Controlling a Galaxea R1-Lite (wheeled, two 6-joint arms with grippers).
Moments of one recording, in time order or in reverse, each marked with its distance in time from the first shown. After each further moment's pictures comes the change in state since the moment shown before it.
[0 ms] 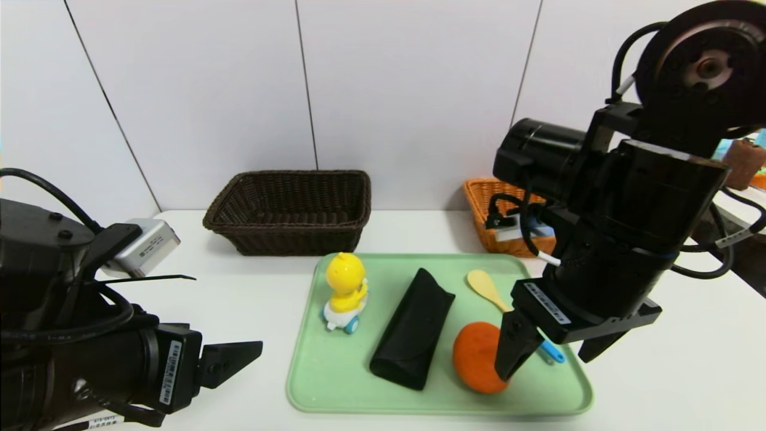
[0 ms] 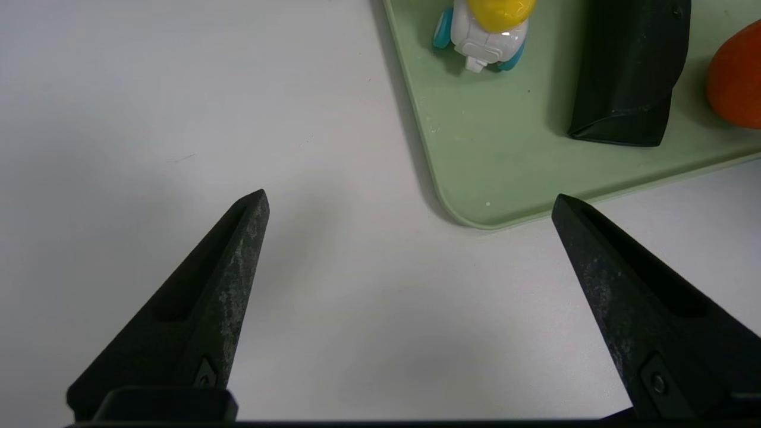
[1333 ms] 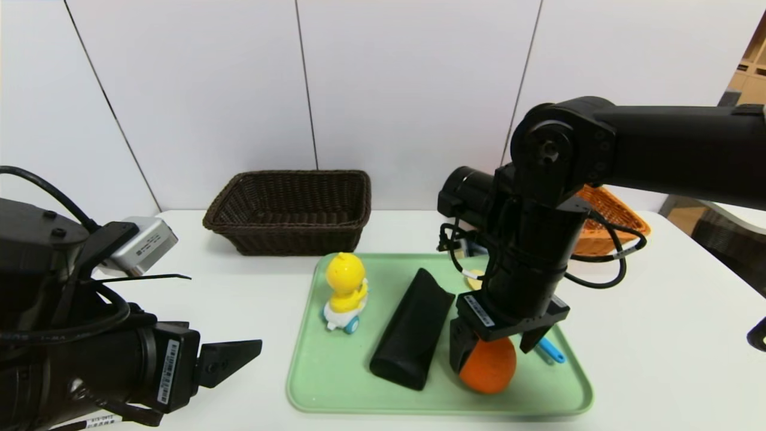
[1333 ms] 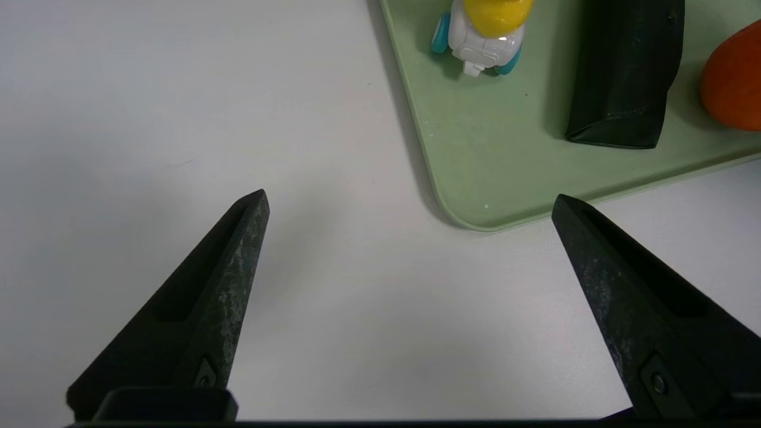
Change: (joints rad) left arm -0.001 -0.006 -0.002 -0.001 0.000 0.004; right arm -0.010 0.181 0.000 -0.141 -0.022 -0.086
